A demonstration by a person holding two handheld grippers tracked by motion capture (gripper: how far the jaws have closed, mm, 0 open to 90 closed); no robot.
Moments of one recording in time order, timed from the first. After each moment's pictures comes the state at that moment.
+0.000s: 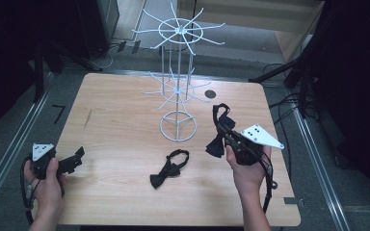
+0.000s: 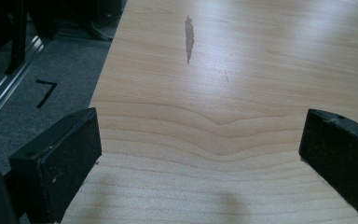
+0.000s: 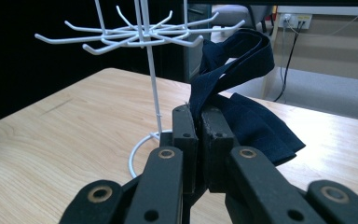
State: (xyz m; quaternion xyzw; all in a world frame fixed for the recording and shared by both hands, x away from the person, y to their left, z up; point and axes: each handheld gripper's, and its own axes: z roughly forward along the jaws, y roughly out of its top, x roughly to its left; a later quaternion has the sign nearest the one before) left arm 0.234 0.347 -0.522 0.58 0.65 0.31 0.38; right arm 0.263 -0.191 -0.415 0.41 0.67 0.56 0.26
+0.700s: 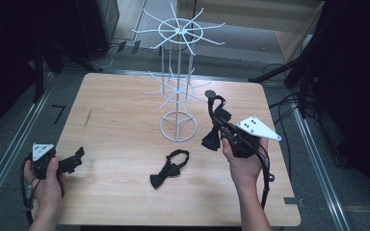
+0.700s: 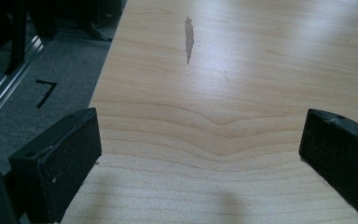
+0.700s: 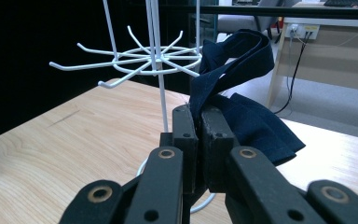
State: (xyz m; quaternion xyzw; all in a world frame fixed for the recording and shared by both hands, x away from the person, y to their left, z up) left arm 0.235 0.347 -0.522 0.58 0.65 0.31 0.38; right arm 0.273 -0.179 -0.397 0.40 0.67 0.56 0.26
